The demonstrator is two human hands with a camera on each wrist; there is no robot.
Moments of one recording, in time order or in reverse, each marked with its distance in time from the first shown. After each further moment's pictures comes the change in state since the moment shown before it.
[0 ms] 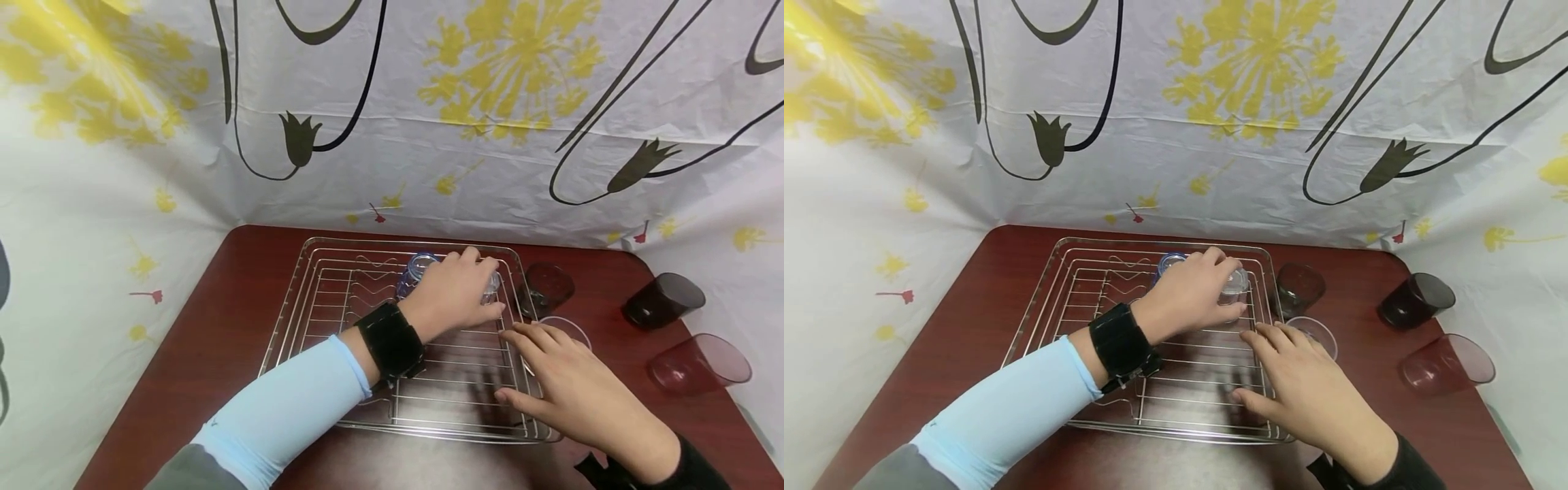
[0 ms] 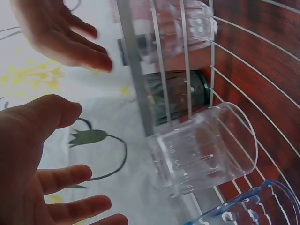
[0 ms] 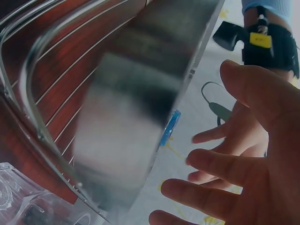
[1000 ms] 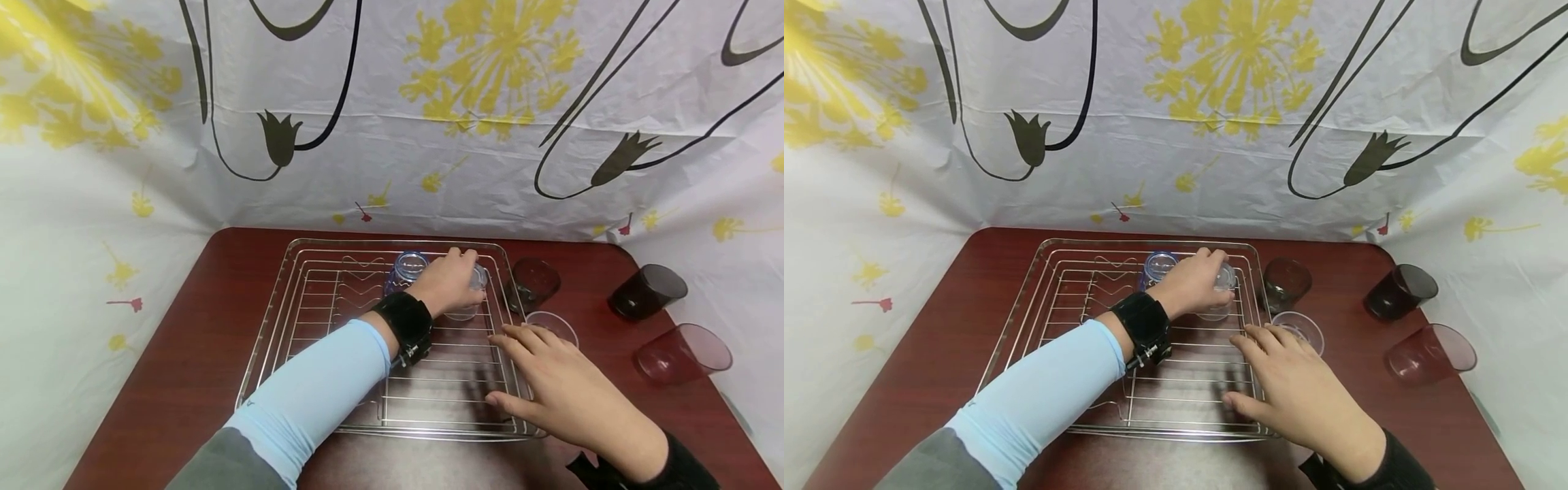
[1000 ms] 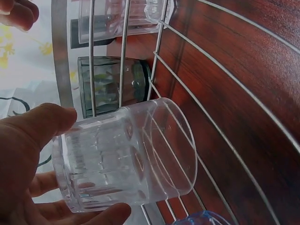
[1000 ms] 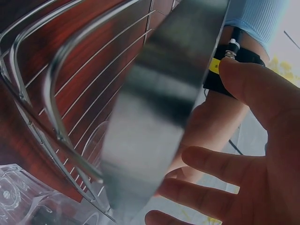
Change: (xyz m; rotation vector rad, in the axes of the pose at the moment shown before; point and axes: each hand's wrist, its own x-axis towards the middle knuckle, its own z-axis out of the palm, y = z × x) left_hand 0.051 -0.010 0.046 -0.216 -0.093 -0.064; right_hand -0.005 0.002 0.003 -0.025 -0.022 -0.011
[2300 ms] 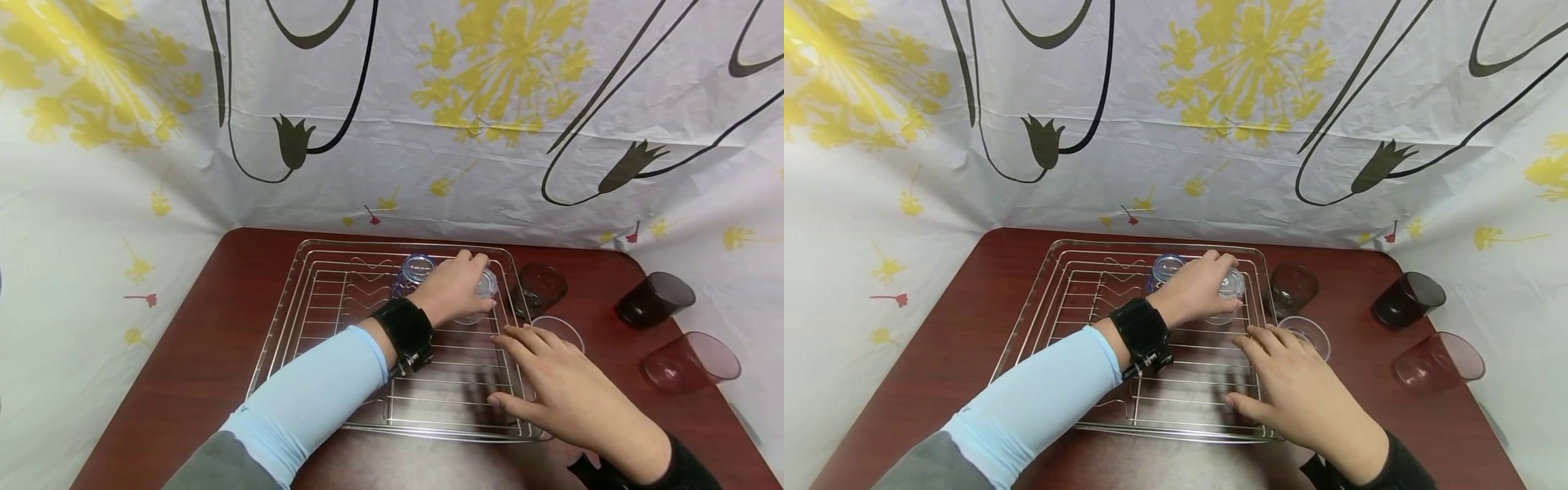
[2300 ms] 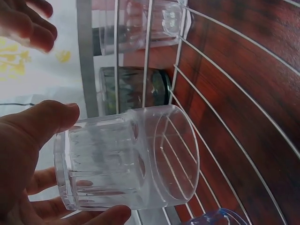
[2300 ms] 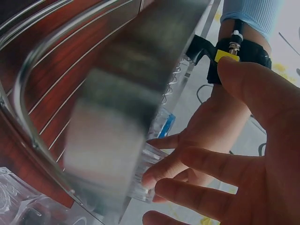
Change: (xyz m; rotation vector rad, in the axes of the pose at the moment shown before) left_hand -0.019 0.007 -0.013 0.039 0.063 0.056; right_hand 0.002 -0.005 -0.004 0.013 0.016 -0.009
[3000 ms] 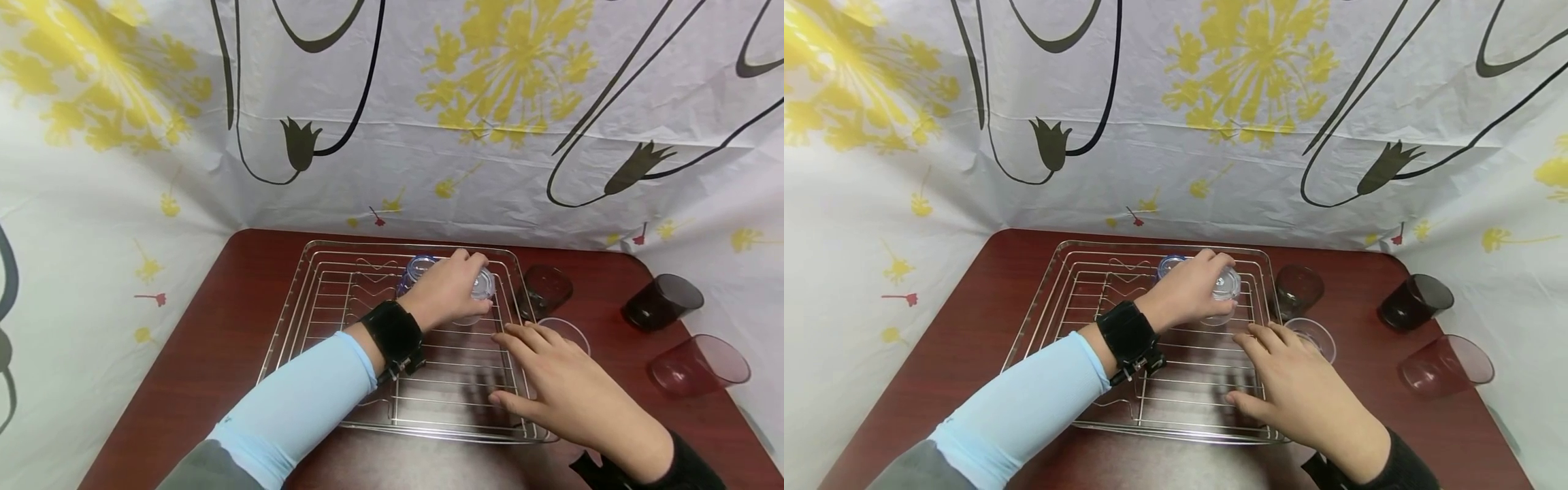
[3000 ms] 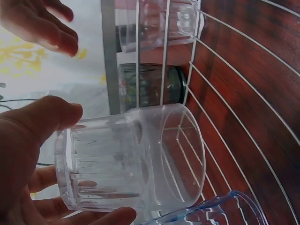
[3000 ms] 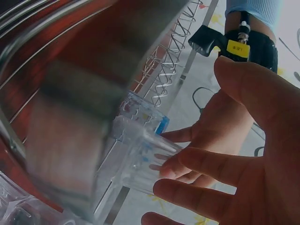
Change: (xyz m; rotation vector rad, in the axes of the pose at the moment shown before) left_hand -0.022 -0.006 -0.015 -0.005 0.032 0.036; right_hand 0.005 -0.002 -0.001 -0.005 0.000 -0.007
